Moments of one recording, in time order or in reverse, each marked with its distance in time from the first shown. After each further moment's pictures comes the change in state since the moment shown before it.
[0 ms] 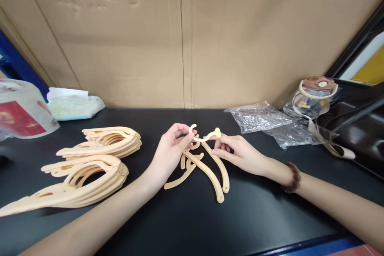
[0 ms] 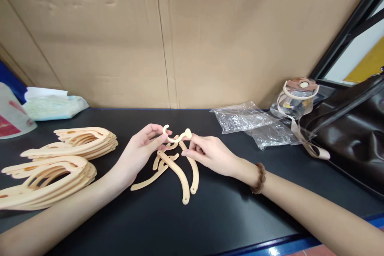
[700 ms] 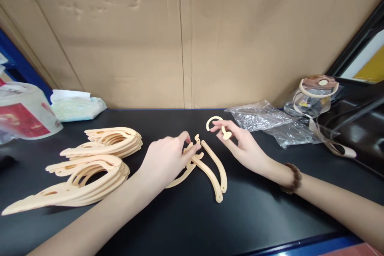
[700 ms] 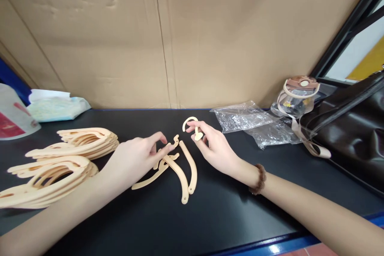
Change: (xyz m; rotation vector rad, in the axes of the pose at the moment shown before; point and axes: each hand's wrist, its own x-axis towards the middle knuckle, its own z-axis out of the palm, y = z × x) left_hand -0.014 0.033 -0.004 1.301 -0.135 -0.014; right_hand 0.001 -0.006 0.001 -0.025 0.327 -0.016
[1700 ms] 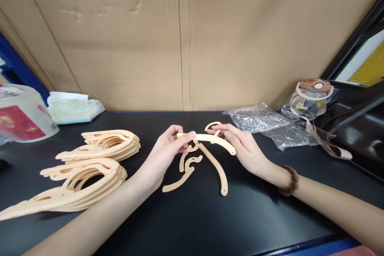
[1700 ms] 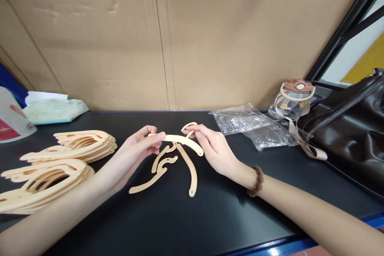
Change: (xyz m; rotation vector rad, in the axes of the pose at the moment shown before) left_hand 0.004 0.003 0.004 -1.452 0.016 -0.136; right_hand 0.002 -0.003 -0.002 0.146 0.024 -0.013
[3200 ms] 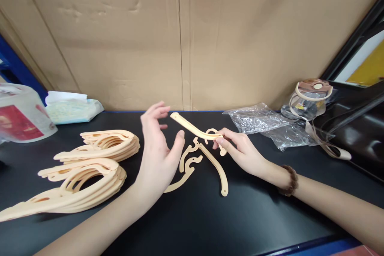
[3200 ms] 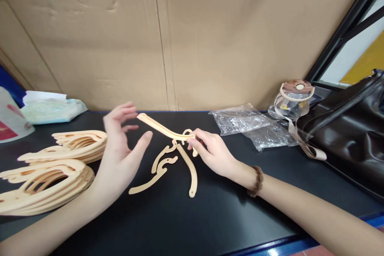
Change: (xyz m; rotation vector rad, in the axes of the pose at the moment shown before) left_hand -0.006 -0.006 -0.005 0.735 0.380 0.809; right_hand -0.001 -0.002 0.002 -0.091 -0.103 0.031
